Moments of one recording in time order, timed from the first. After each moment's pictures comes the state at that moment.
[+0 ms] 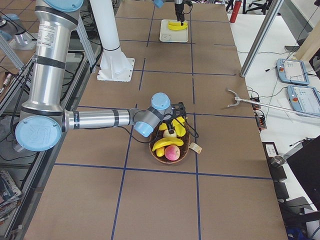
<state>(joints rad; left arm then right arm) -0.95 -1.64 -1.90 -1.87 -2.09 -1.26 1.03 -1.77 1.75 -0.70 2.25 0.69</state>
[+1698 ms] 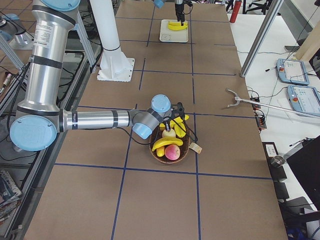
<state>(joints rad) -0.94 -1.65 -1.90 -1.87 -2.10 -1.26 1.11 -1.77 1.75 -0.70 2.41 0.67</state>
